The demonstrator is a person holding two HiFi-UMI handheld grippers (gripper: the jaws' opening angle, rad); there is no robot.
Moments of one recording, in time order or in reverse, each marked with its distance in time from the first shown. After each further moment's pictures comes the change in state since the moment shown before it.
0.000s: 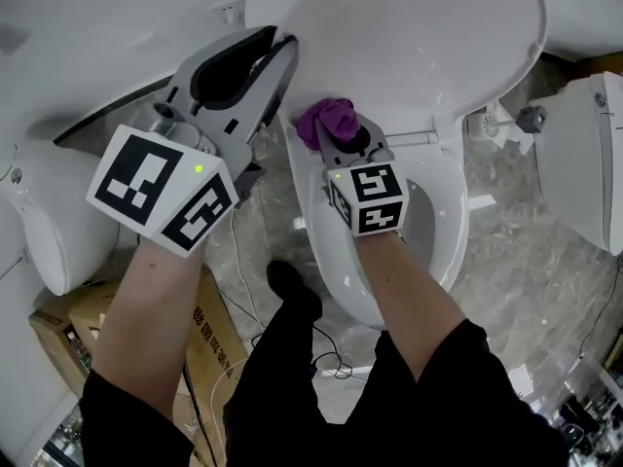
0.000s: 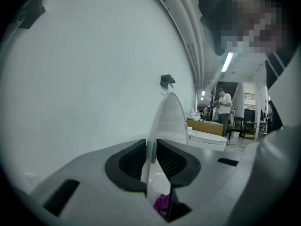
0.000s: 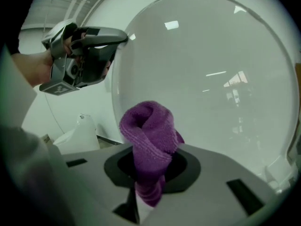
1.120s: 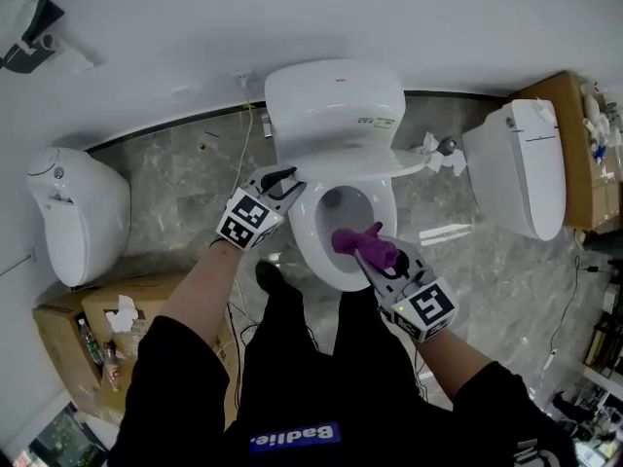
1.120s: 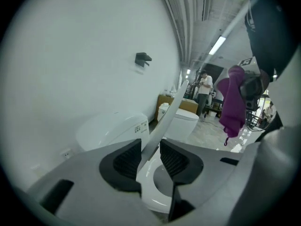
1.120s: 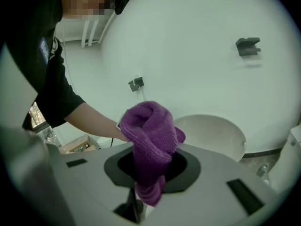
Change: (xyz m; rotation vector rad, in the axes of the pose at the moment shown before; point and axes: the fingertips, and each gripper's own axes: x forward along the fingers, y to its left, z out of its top) left arm -0.083 -0.125 -0.042 0.063 0.343 -0.221; right arm -0.353 0.113 0.155 -0.106 0.101 0.214
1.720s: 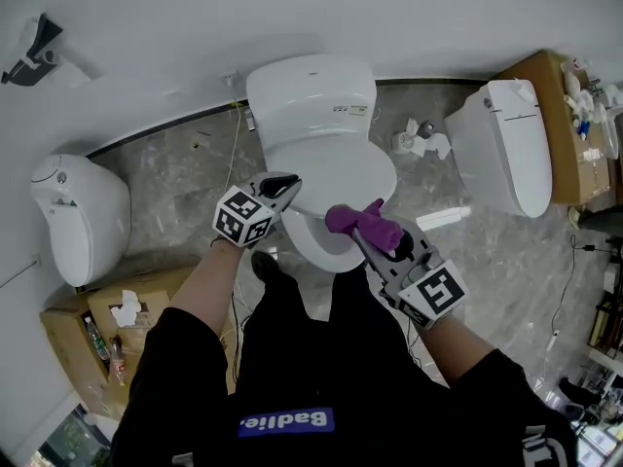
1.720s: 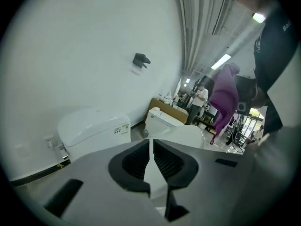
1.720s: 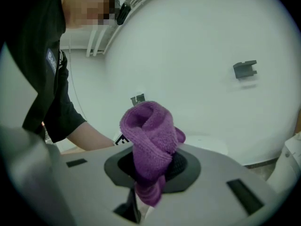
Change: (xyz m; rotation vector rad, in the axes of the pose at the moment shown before) left arm -0.013 -0.072 0.035 -0.182 -0.005 -0.119; right arm -0.072 0.015 0.083 -0.024 -0.146 0.000
